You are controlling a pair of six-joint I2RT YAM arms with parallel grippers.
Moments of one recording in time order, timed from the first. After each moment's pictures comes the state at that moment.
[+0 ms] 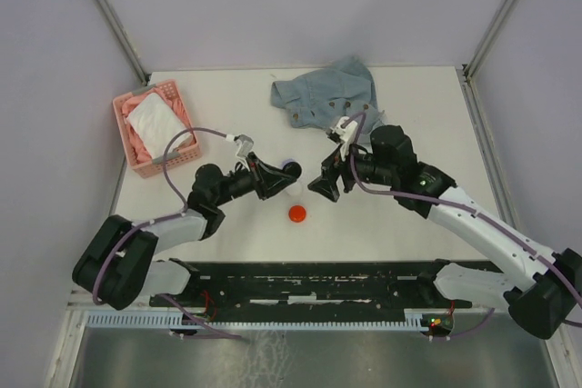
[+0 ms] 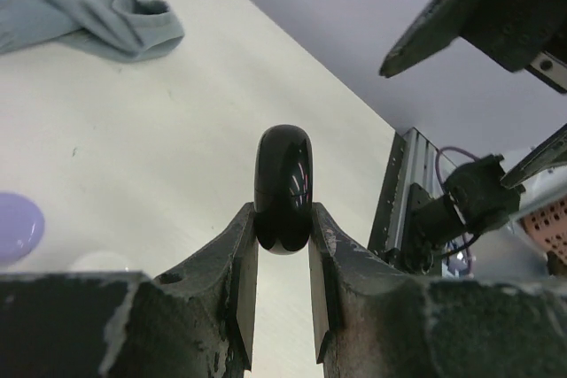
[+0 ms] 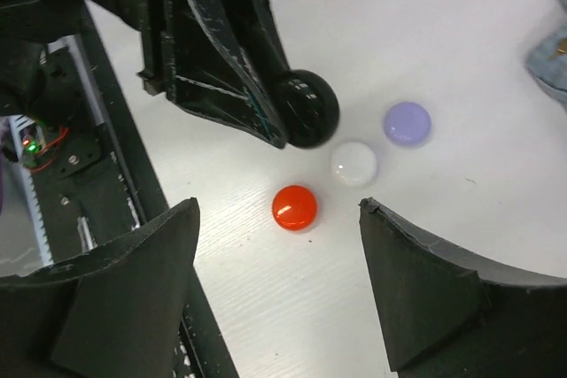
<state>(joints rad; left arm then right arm) -0.48 1.34 0.35 1.10 0.68 -0.58 0.70 1.14 1.00 -0.27 -0.46 -0.02</state>
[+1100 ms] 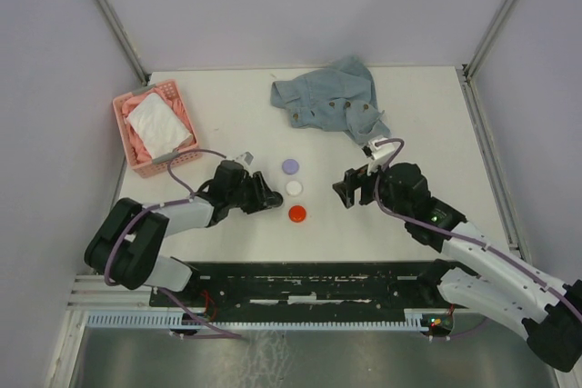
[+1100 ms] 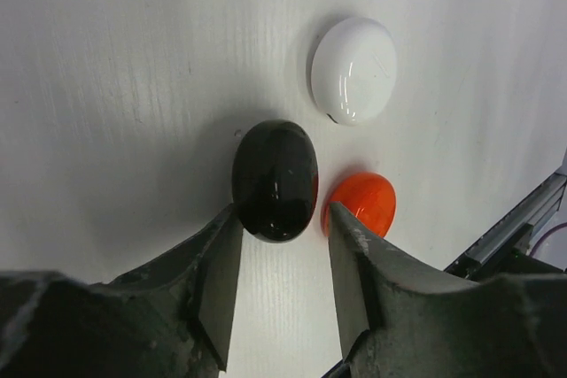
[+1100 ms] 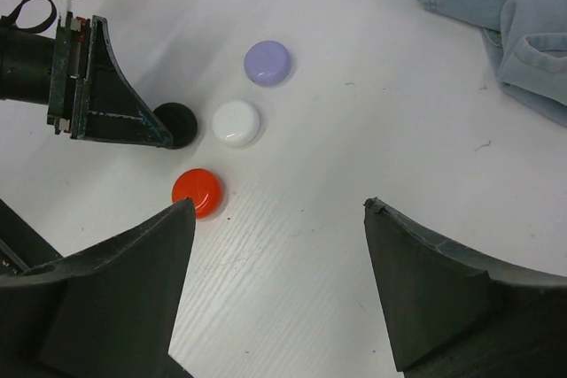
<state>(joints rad) -0.46 1.43 0.46 0.22 0.31 -0.73 0.70 0.86 0.60 -0.08 0.03 0.21</state>
